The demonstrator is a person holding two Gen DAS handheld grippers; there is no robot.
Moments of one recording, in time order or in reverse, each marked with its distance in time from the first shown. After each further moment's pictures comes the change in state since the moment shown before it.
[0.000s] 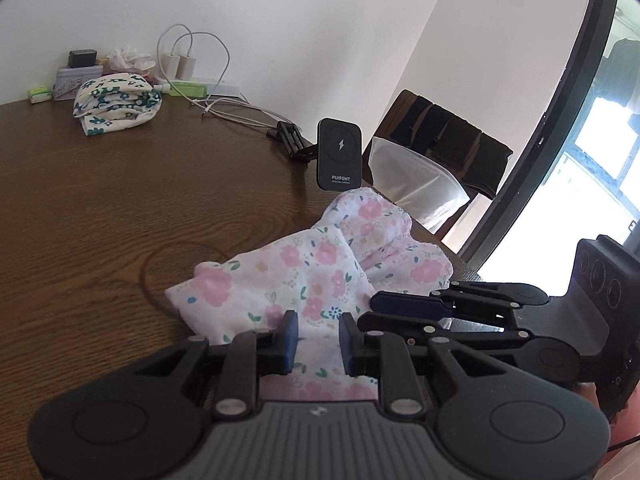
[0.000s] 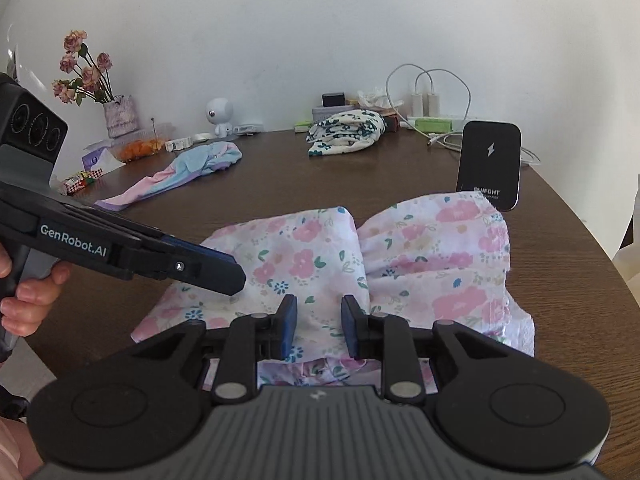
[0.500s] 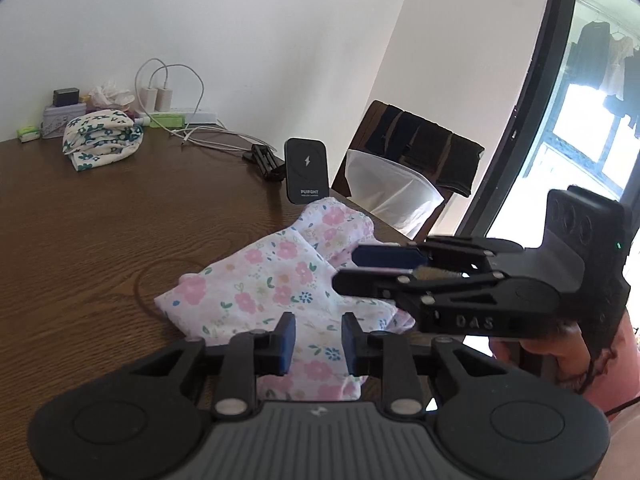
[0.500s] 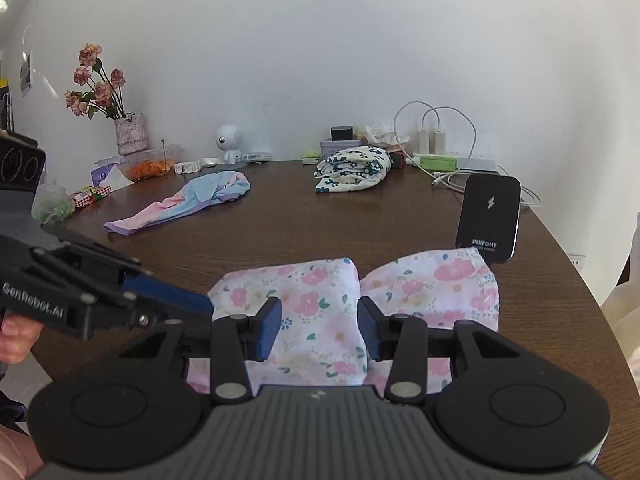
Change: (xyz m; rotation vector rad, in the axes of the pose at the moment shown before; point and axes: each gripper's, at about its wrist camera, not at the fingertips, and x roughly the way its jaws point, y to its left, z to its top) left arm -0.038 -0.028 -0.018 0.131 -0.048 -0.030; right arm -0.016 0.000 0.030 -0.059 -0.084 0.028
